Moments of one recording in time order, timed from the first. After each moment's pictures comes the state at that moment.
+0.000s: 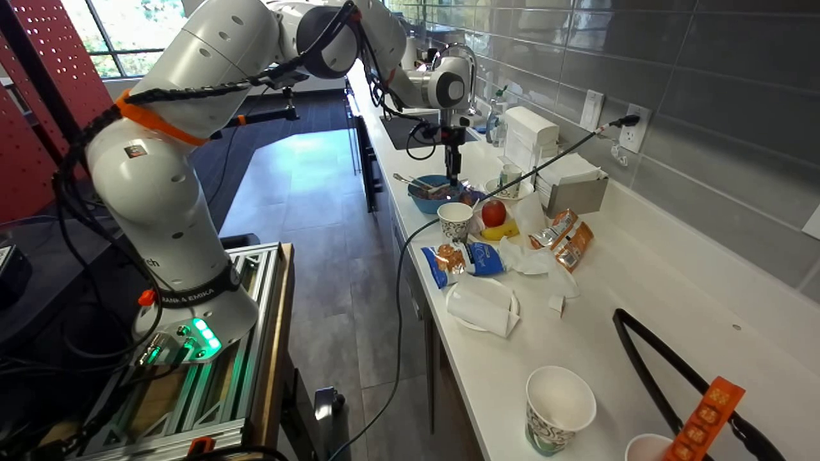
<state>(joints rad) 0.53 0.86 0.10 -1.30 -0.22 2.03 0.83</state>
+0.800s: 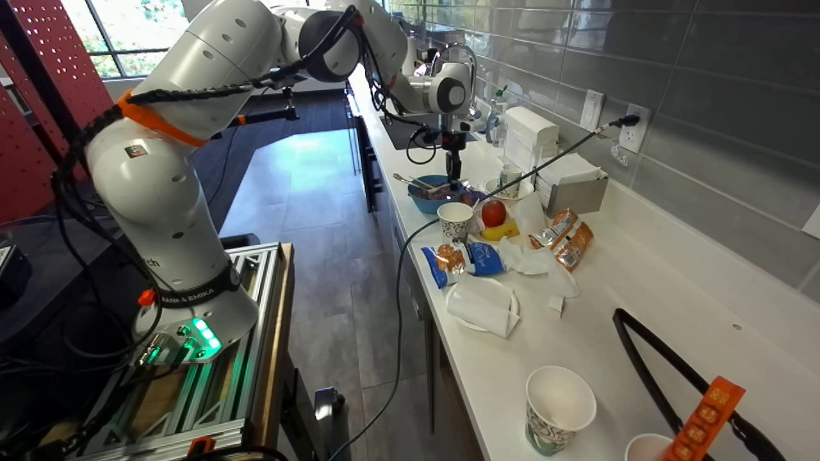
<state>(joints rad) 0.54 0.88 0.08 -1.29 -0.22 2.03 0.84</state>
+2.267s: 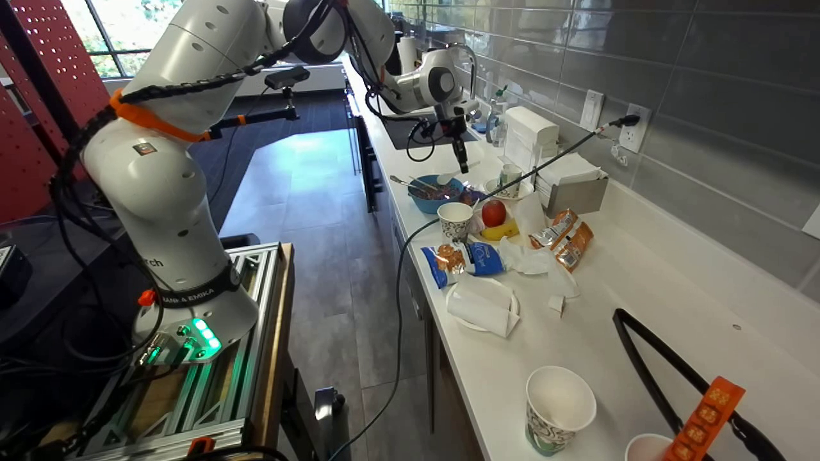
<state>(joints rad) 0.64 0.80 -0.02 -1.39 -0.40 2.26 1.03</state>
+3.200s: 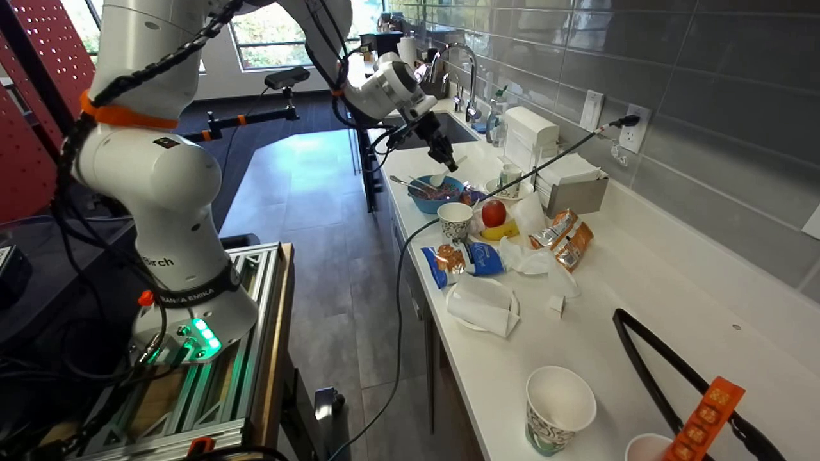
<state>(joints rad) 0.90 0.51 -0.25 -1.87 -0.79 2.40 1.84</state>
